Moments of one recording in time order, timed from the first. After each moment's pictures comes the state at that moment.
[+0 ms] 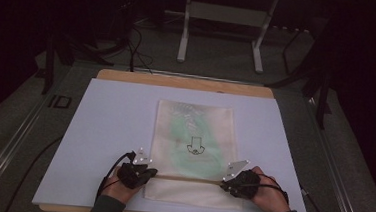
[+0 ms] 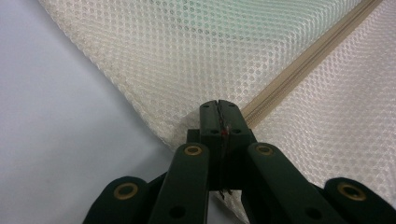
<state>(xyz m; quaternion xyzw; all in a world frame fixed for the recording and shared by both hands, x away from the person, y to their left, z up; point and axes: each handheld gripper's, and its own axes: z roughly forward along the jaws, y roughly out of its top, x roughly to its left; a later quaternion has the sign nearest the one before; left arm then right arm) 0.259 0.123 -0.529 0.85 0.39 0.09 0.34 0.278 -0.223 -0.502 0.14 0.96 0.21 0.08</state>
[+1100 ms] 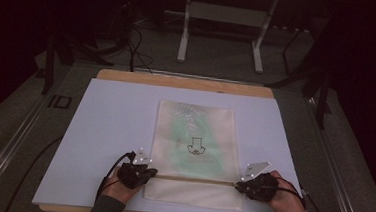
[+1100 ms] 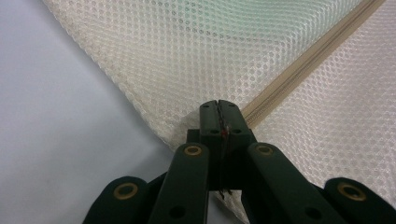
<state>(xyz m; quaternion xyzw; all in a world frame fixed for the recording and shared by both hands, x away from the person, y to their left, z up) 0.259 0.123 -0.529 0.85 0.39 0.09 0.34 0.274 -0.271 -0.499 0.19 0.95 0.23 0.07</state>
